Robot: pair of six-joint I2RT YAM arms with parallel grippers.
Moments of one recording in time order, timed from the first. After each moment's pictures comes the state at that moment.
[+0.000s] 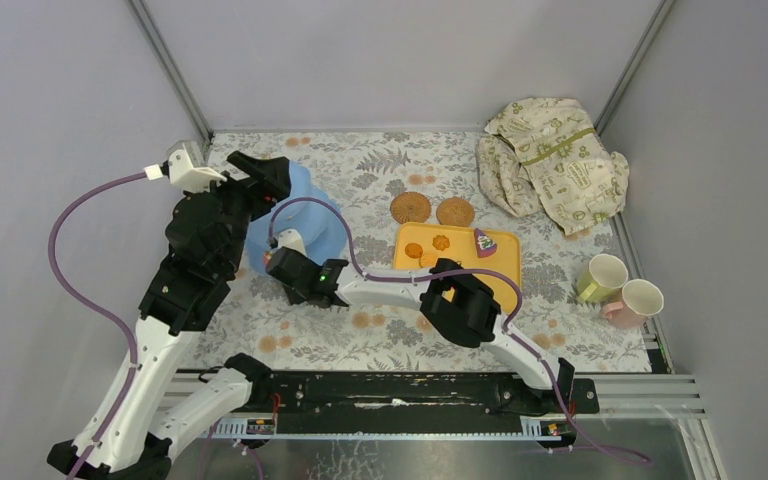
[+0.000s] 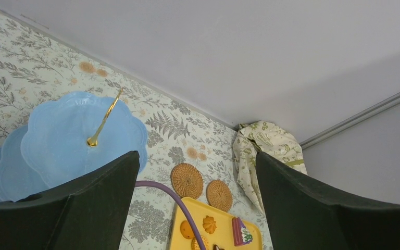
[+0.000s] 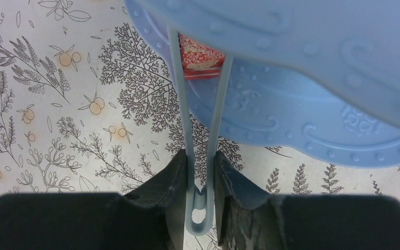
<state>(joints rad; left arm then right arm) -0.44 0.81 1.15 -0.38 -0.42 -0.66 1.22 2.39 1.92 -0.34 0.28 0.55</state>
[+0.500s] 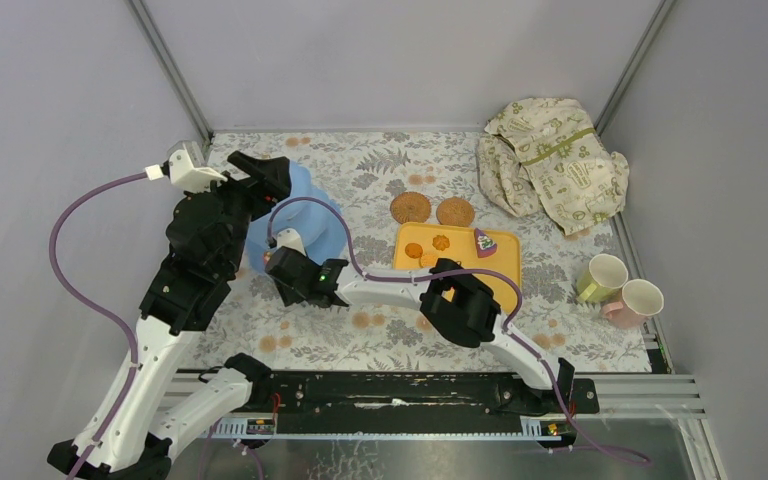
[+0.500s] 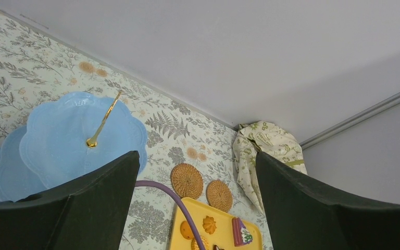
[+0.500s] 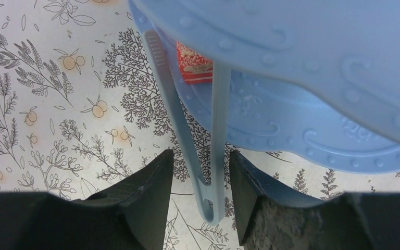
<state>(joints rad) -0.44 0.81 1.14 -0.37 -0.42 -0.66 1.22 2.39 1.92 -0.33 0.29 0.53</state>
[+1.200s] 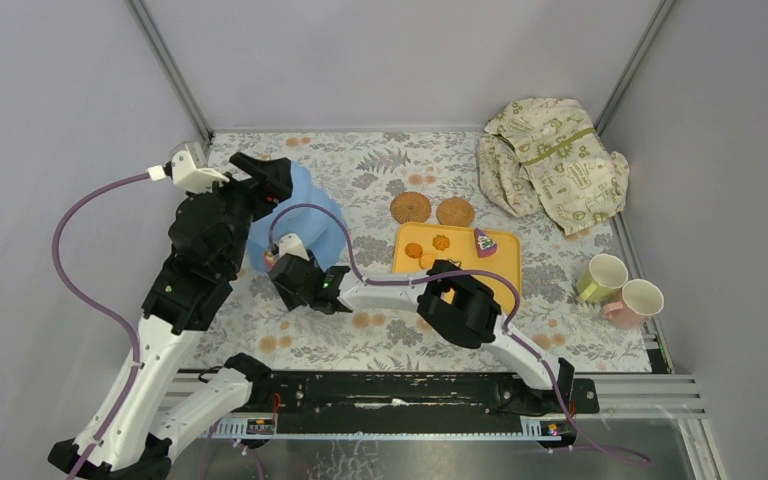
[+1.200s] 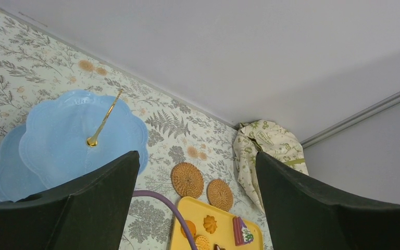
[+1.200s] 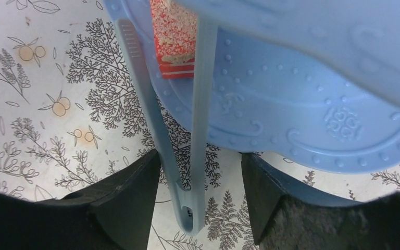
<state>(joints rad) -0.44 0.81 1.13 -0.36 -0.42 -0.66 1.23 2.38 1.84 -0.24 0.35 0.46</state>
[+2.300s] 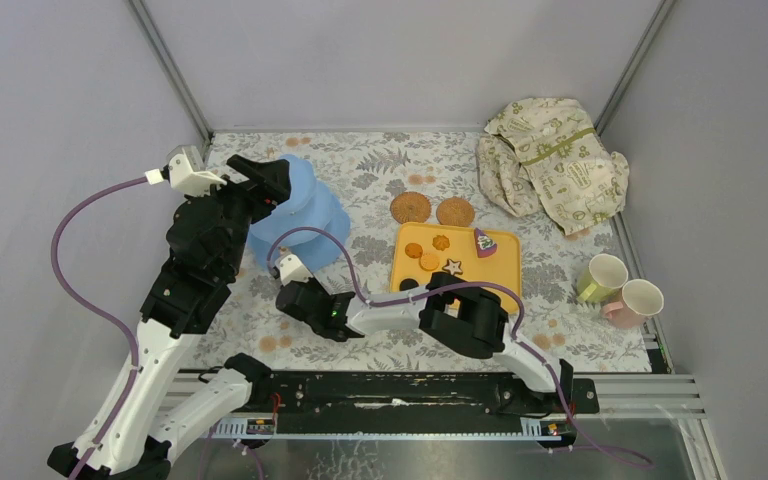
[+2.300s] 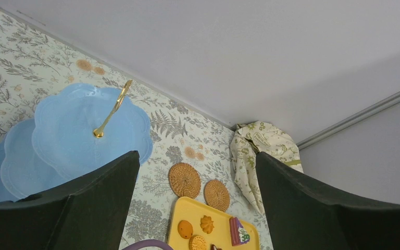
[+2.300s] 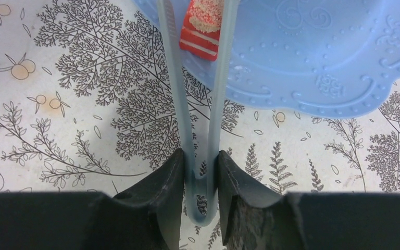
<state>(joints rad) -0.44 0.79 1.11 -0.35 -0.42 -0.67 1.31 2.31 1.60 0.02 0.61 0.26</state>
